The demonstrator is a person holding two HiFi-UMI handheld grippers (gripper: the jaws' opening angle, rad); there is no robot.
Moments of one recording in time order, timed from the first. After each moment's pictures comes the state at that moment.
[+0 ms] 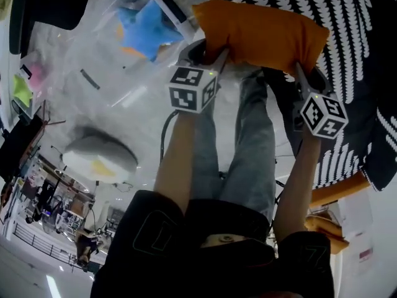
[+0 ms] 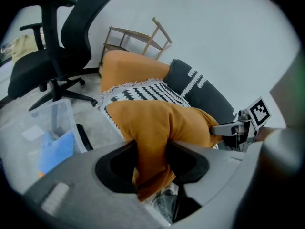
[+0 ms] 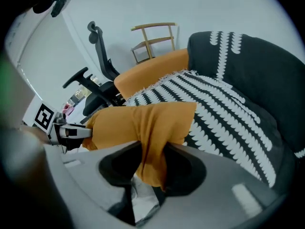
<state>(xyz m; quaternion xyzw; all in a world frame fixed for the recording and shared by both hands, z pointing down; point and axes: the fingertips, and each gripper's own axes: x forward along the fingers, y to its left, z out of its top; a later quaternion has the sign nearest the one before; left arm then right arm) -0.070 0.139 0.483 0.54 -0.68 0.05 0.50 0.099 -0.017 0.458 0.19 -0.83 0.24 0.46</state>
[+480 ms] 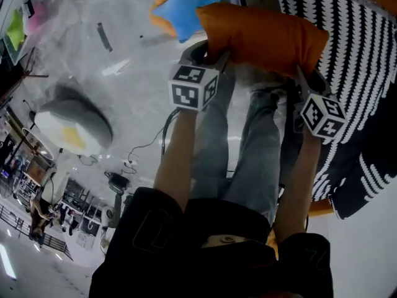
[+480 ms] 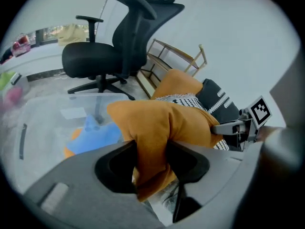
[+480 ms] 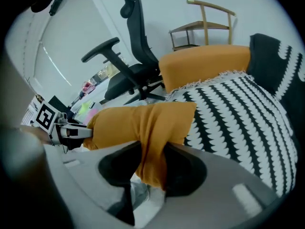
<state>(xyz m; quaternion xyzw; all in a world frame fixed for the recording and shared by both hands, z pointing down) -0.177 0.290 0.506 0.41 -0.75 -0.02 0.52 -0.070 0.086 0.482 0.03 -0.84 0.18 0.51</state>
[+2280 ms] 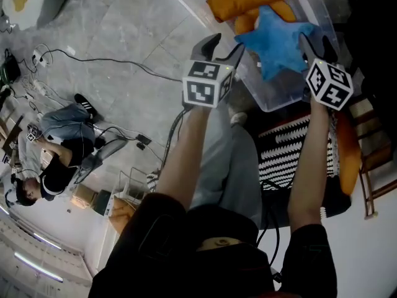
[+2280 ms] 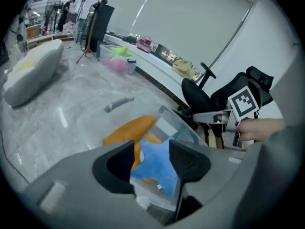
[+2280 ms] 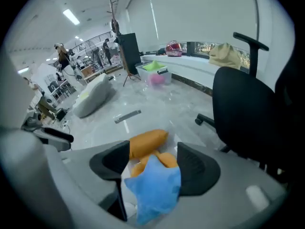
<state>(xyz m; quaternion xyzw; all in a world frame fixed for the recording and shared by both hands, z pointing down) -0.210 0.635 0.561 -0.05 -0.85 -0.28 0.45 -0.391 0.492 0.567 -0.39 -0.77 -0.16 0.48</state>
